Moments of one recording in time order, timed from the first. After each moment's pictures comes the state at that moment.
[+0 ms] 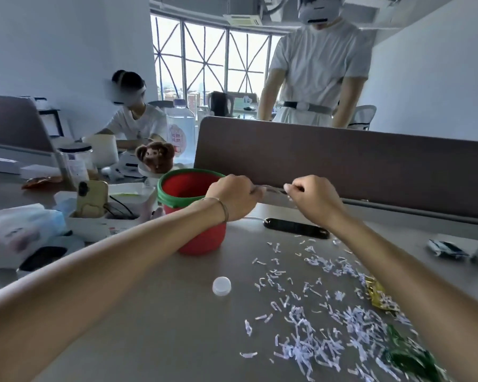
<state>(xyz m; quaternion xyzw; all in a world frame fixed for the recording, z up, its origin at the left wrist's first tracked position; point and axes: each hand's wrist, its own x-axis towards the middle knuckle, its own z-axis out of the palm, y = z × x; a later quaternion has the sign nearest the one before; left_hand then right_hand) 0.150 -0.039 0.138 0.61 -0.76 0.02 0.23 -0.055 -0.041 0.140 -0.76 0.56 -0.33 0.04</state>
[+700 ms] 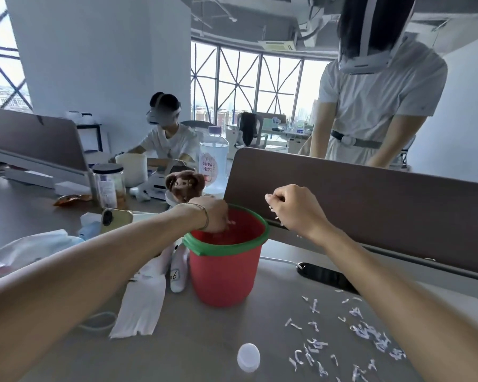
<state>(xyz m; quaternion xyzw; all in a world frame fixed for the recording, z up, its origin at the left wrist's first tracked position) 0.274 -0.121 0.158 0.71 -0.70 0.02 -0.02 0.061 -0.137 0.168 -0.81 0.47 -0.34 0.04</state>
